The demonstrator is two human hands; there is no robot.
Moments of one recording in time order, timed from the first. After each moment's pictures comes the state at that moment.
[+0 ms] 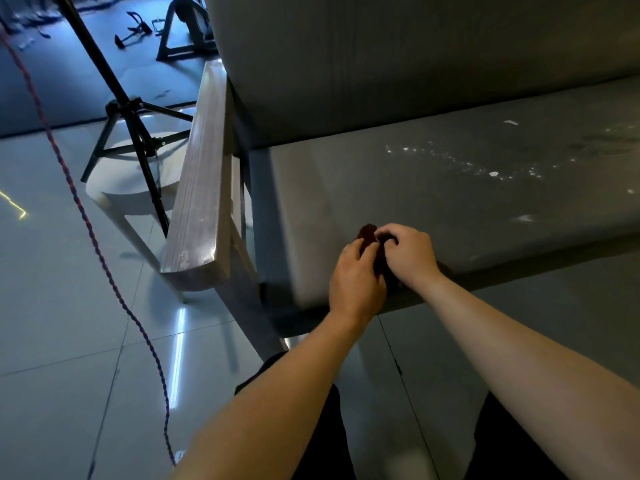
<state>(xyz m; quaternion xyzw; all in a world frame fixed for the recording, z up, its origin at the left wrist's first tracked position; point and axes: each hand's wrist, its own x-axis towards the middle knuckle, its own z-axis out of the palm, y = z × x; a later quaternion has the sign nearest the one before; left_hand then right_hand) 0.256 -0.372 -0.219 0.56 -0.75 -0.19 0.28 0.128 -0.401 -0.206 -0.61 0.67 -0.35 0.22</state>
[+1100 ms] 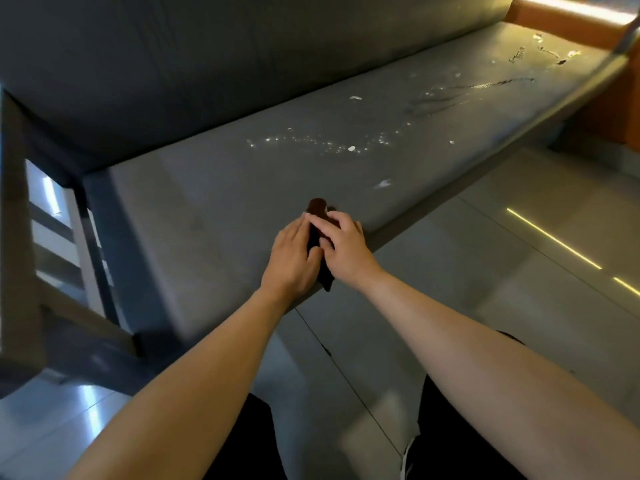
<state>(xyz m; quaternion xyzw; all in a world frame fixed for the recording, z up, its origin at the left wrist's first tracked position) 0.181 -0.408 -0.228 0.38 -0.85 -0.28 0.23 0.049 -0.354 -0.229 -0.58 0.73 -0.32 0.17</state>
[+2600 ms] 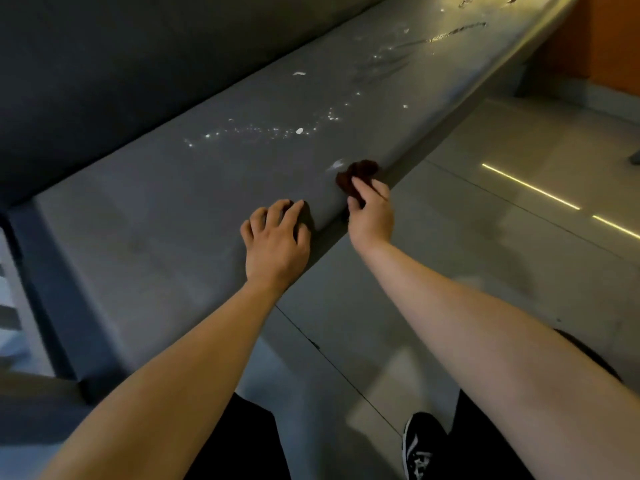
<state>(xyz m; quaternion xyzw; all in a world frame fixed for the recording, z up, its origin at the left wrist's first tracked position) 0.121 -0.412 -0.242 0.43 -0.89 -0.09 0.12 -0.039 -0.346 -0.247 -0.28 0.82 -0.49 0.08</state>
